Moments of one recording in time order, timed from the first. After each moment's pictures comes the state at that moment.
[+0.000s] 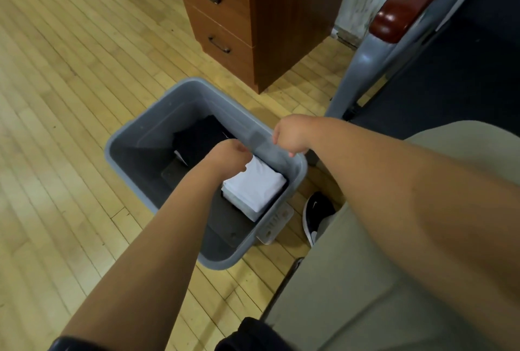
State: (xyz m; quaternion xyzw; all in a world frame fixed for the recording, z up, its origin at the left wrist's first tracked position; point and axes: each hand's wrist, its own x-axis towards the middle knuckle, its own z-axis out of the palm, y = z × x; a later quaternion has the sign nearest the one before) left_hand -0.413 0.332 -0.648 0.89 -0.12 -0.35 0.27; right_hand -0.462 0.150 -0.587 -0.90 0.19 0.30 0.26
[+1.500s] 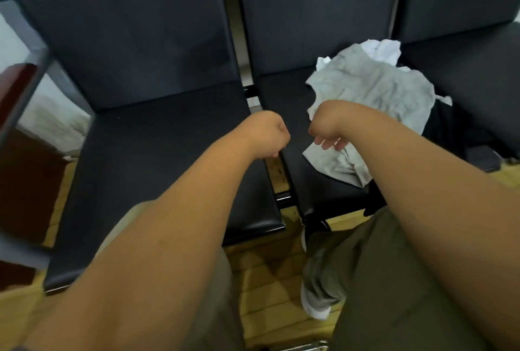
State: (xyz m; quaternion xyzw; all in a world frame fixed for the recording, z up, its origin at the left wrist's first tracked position) left_hand -0.845 -0.180 -0.493 0.65 -0.66 -0.36 0.06; right_hand -1.013 -0.231 -0.501 -0.58 0.71 0.09 0.38
